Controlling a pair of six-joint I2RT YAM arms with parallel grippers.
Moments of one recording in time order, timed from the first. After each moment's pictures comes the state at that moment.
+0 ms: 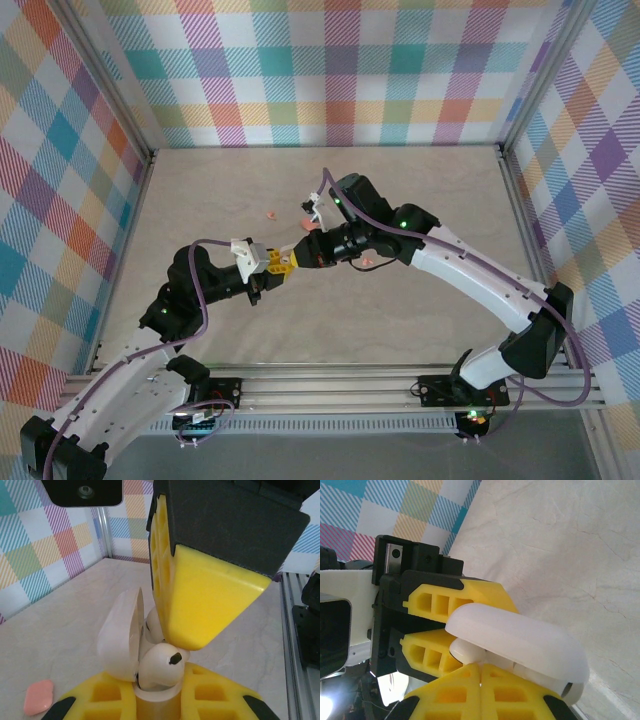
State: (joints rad) left arm -0.50 0.71 0.56 -0.01 0.62 0.18; right arm 0.88 1.48 1.50 -0.75 -0.54 0.61
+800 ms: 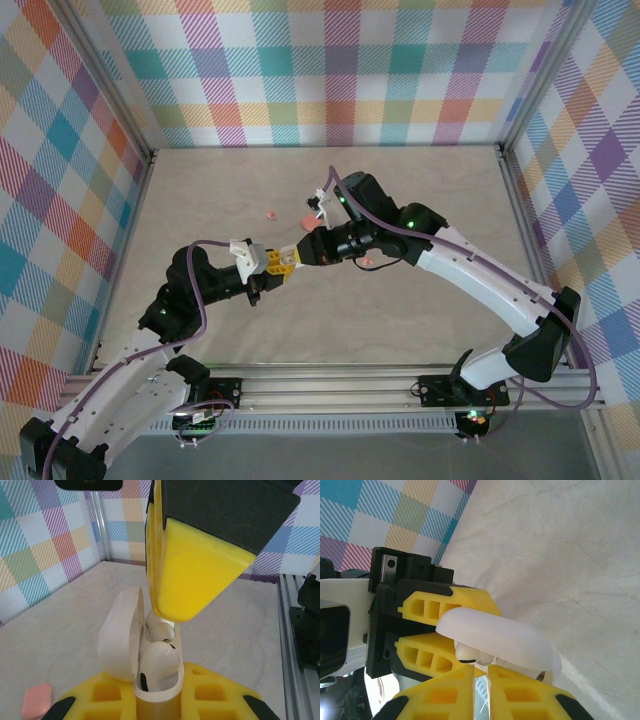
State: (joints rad) left arm -0.50 0.70 0.56 -0.01 0.63 0.18; right arm 0.88 1.46 1.52 -0.78 -0.48 0.61
